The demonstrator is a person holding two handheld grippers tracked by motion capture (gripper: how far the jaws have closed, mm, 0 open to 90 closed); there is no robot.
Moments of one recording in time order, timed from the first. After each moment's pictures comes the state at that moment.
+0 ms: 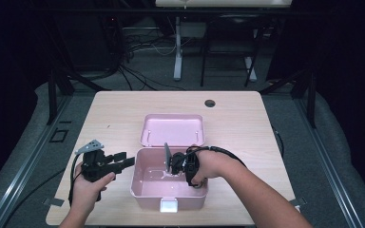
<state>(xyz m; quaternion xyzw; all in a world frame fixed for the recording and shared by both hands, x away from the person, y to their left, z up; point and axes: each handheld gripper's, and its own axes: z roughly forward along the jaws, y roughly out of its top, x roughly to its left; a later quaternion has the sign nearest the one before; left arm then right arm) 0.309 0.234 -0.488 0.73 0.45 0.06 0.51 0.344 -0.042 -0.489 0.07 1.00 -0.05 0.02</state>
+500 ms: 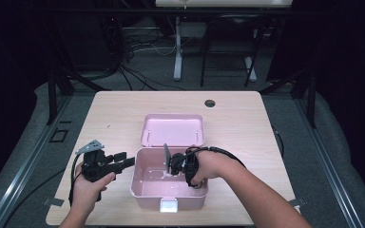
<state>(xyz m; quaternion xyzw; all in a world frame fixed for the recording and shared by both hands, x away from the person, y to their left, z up) 0.310 0.234 -0.489 0.73 0.45 0.06 0.50 0.344 -0.041 -0.491 0.07 1.00 -0.05 0.02</state>
